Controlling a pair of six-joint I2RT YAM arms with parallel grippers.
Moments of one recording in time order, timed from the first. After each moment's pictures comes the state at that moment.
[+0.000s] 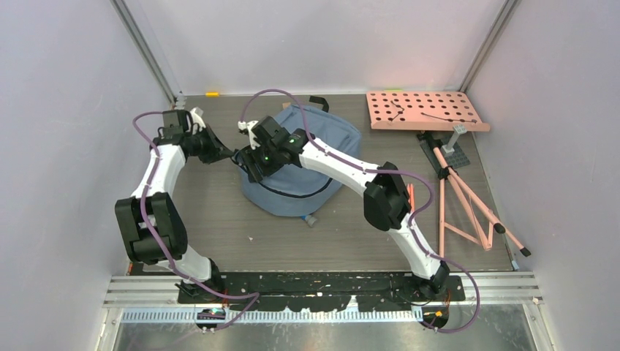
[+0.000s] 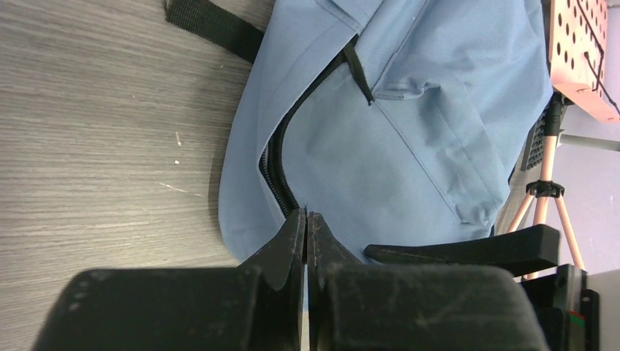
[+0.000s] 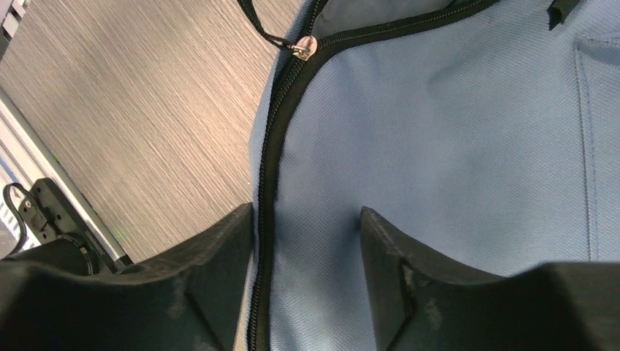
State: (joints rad) left arm 0.17 1.56 1.20 -0.55 0.52 -0.40; right arm 0.92 2.29 2.15 -0.67 -0.18 0.25
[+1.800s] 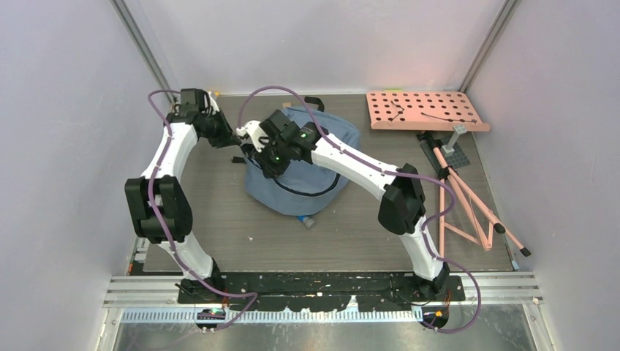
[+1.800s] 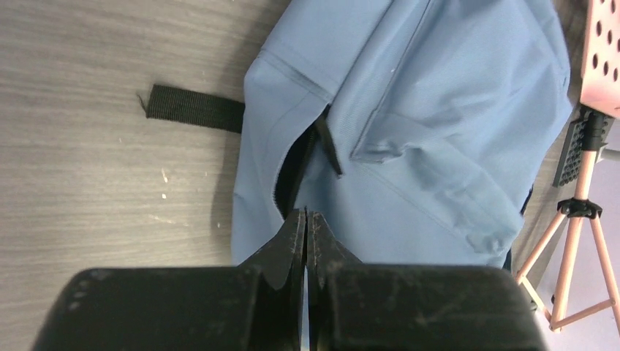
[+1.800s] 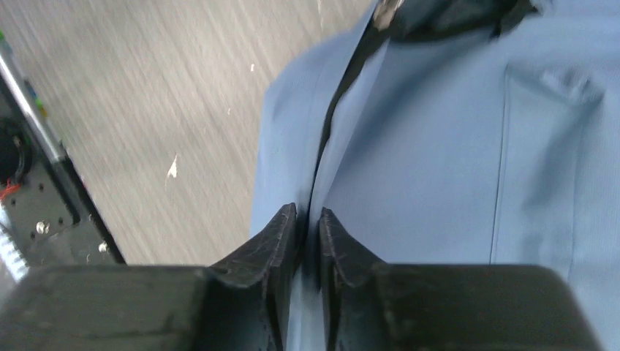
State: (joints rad) left arm 0.05 1.72 1.48 -0.70 0.36 -0.41; right arm 0.93 2.15 2.10 -0.79 -0.21 -0.09
